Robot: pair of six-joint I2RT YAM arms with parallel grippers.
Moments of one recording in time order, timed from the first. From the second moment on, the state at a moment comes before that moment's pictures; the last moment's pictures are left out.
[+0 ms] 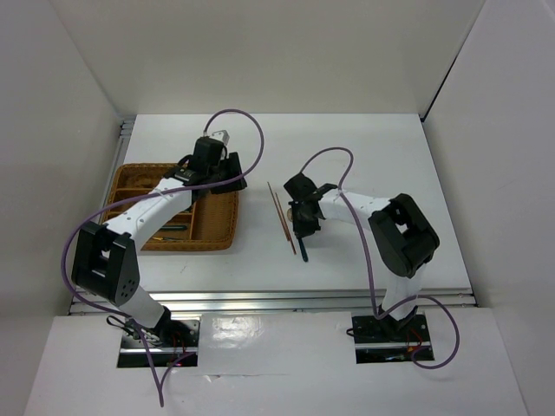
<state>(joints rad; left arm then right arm) -0.37 1.57 1.22 -0.38 0.02 -0.50 0.64 1.83 1.14 -0.52 0.05 0.56</state>
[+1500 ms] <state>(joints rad) -0.47 1.75 1.17 0.02 0.49 -0.43 0.49 1.85 1.46 -0.27 -0.22 0.62</state>
